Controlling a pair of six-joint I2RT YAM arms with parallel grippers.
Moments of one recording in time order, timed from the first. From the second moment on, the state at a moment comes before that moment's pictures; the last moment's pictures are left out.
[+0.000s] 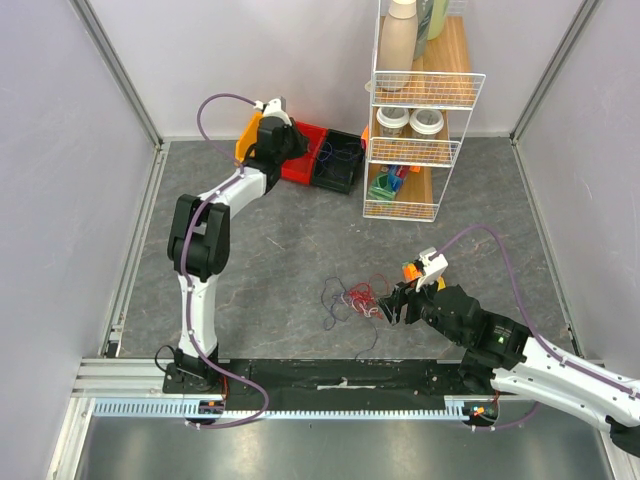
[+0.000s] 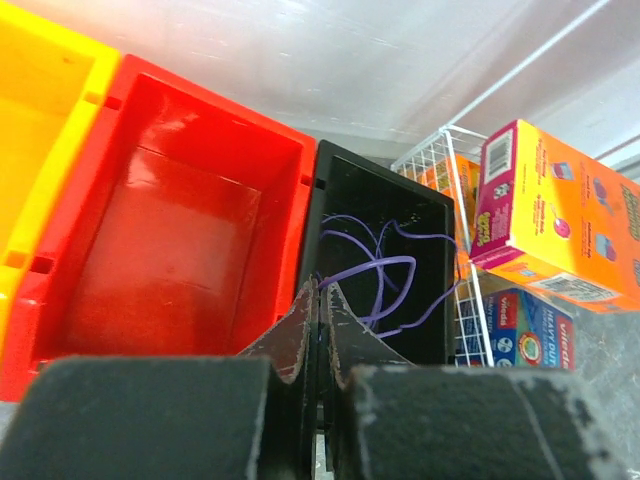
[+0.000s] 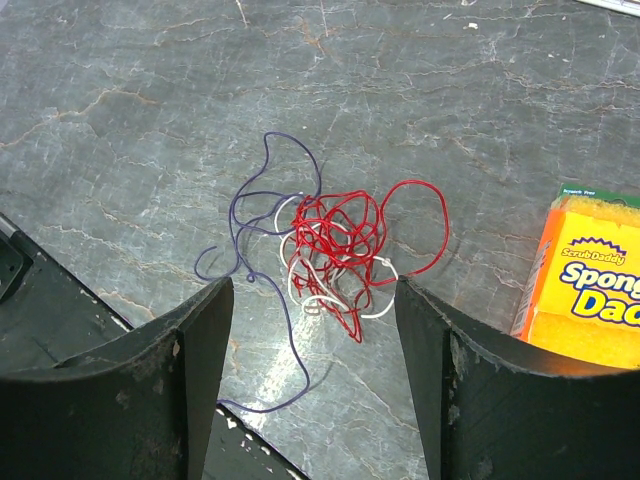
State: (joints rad) left arm -0.33 2.17 1.68 0.22 0.03 -0.50; right arm 1.03 0.49 0.38 -0.29 0.32 0.46
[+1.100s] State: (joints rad) left arm -0.42 2.45 2.10 -0.08 0.08 -0.45; right arm 1.03 0.52 0.38 -0.29 0.32 0.46
